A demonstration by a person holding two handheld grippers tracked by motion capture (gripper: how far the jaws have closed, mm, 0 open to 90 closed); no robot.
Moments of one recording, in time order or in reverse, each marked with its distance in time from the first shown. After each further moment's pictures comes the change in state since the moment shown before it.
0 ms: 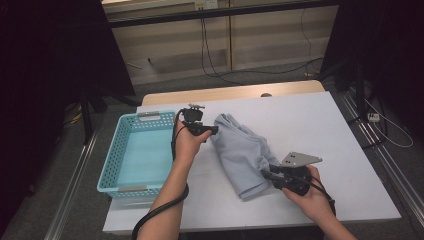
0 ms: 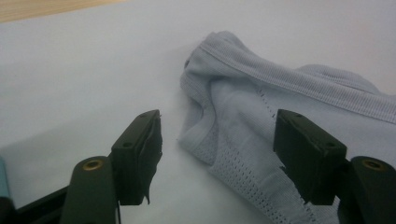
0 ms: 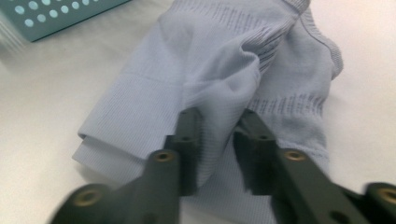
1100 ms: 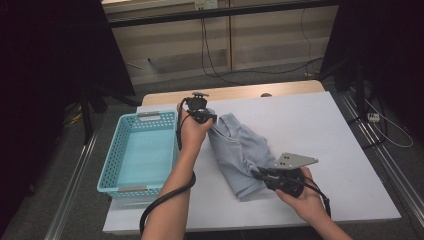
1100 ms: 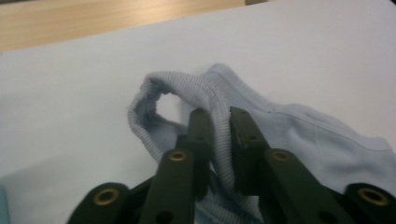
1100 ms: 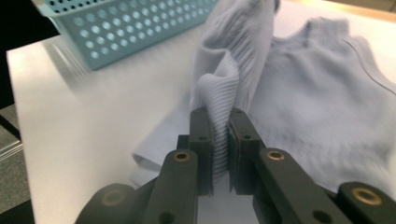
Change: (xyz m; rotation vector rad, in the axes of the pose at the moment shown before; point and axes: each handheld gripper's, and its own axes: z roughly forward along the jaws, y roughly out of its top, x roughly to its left) left arm -0.013 0.038 -0.002 -0.025 -0.012 -0.031; right arm 0.016 0.010 0.002 -0.092 0.134 -0.018
